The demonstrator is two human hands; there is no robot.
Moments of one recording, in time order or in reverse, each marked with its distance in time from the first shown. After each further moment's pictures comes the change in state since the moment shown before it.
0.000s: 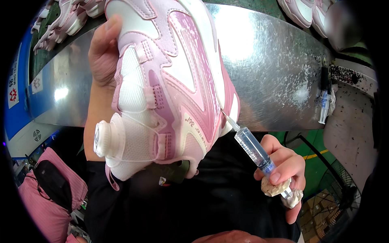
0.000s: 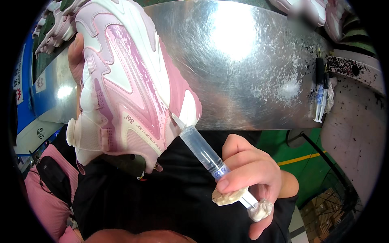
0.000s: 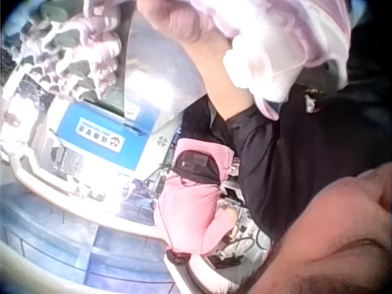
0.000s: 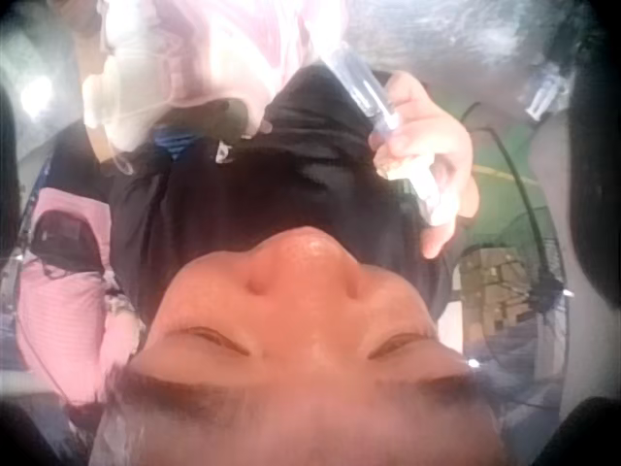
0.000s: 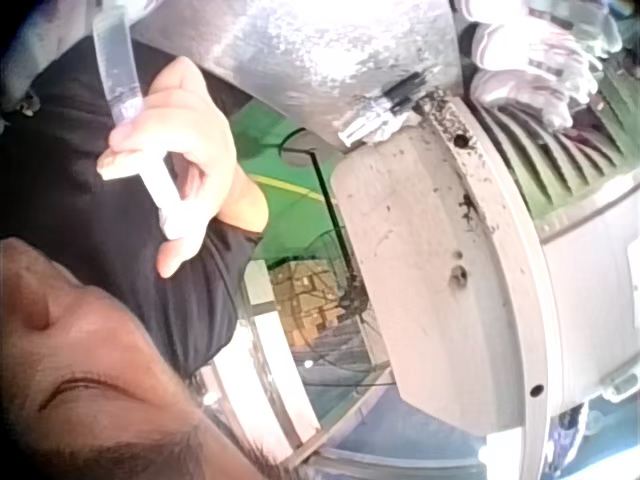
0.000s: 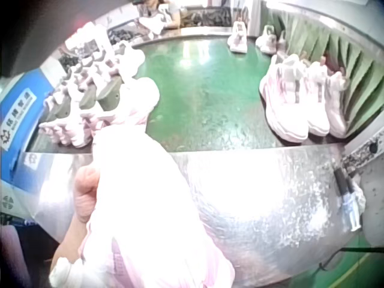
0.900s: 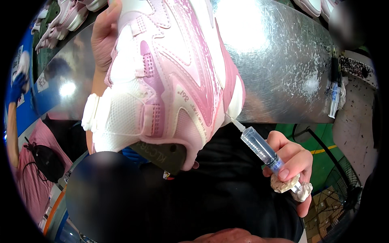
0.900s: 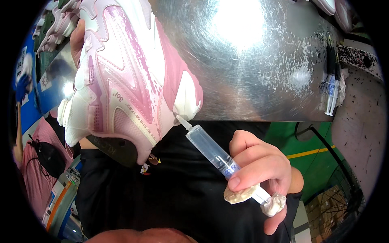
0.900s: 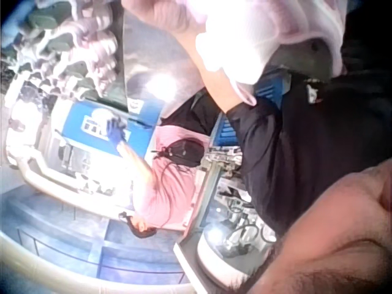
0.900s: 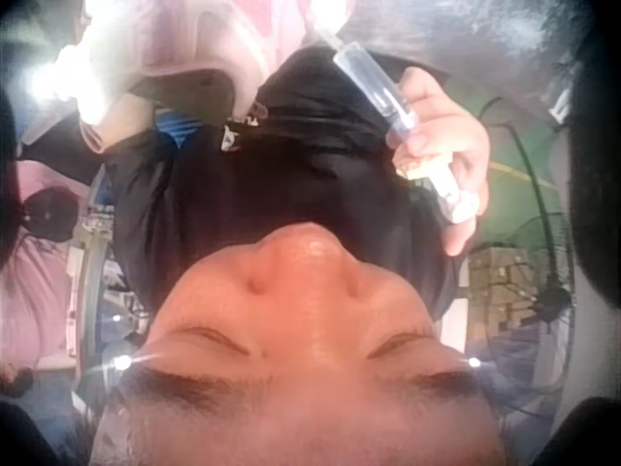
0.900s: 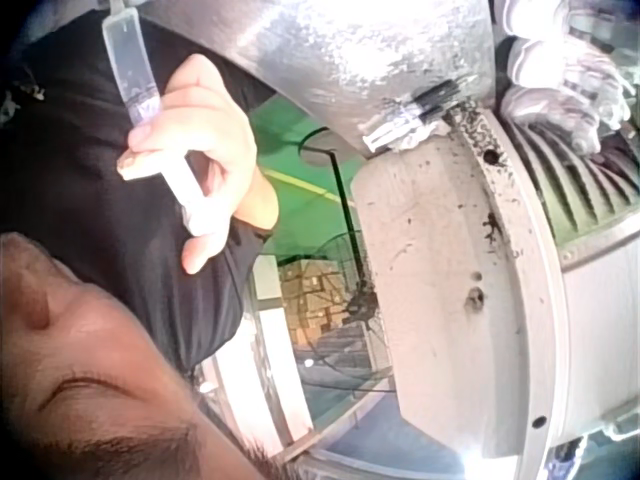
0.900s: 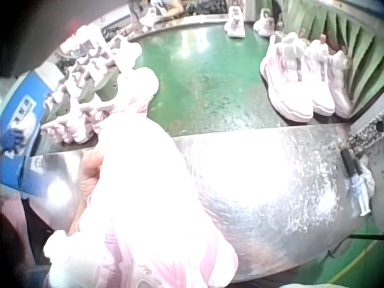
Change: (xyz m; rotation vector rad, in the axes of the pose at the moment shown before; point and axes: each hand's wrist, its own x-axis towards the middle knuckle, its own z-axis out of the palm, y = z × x) left_hand 0.005 -0.003 -0.004 -0.010 -0.081 -0.035; right_hand -0.011 0.013 0.006 0.087 0.140 -0.080
